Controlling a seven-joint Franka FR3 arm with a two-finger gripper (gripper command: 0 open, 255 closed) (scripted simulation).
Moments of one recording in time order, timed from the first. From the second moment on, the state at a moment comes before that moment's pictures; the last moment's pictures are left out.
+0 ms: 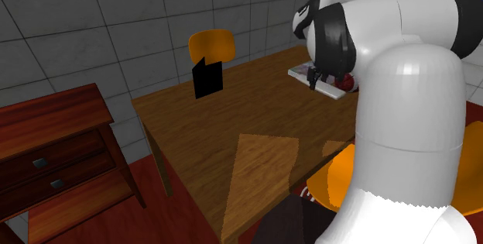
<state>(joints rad) -0.73 0.36 -0.54 -1.68 0.19 1.98 -0.91</state>
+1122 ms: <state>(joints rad) -0.74 0.44 -0.51 -1.77 0.24 2.15 -0.94</state>
